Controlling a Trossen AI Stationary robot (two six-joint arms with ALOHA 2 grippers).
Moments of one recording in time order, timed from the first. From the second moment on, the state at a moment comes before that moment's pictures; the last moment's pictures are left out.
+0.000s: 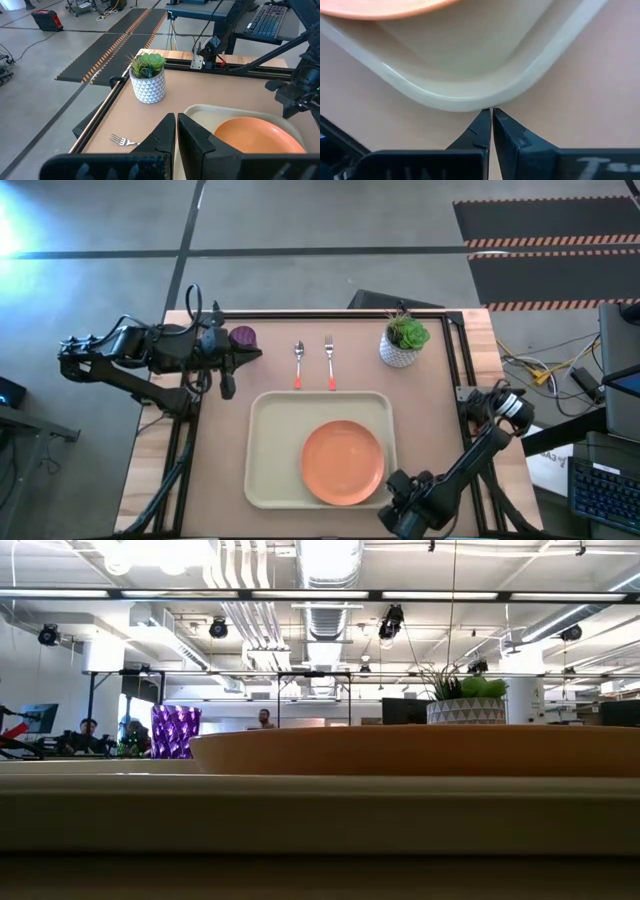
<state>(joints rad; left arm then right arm) -0.15 0.99 1.40 -0.79 -0.42 -0.12 0.87 1.94 1.33 -0.85 0.14 1.78</state>
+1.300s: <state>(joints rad) 0.09 1.30 1.41 -1.23 -0.76 -0.44 0.63 1.30 1.40 -1.01 0.78 0.87</state>
